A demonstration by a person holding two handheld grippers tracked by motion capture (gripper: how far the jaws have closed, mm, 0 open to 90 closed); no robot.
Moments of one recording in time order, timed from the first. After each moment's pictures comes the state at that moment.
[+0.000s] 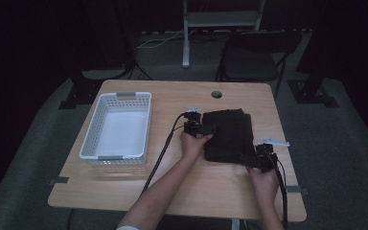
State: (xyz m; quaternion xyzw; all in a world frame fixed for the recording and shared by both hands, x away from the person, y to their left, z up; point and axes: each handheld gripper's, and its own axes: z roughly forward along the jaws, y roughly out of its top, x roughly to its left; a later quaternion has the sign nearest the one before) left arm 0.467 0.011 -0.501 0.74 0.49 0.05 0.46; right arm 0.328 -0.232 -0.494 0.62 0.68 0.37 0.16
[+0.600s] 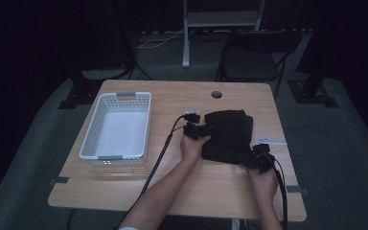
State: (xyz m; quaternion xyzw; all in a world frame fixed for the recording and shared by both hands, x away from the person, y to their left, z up) left arm 0.464 0.018 -0.505 0.73 0.48 -0.02 0.49; right arm 0.328 -0.227 -0.492 0.58 0.70 0.39 0.12
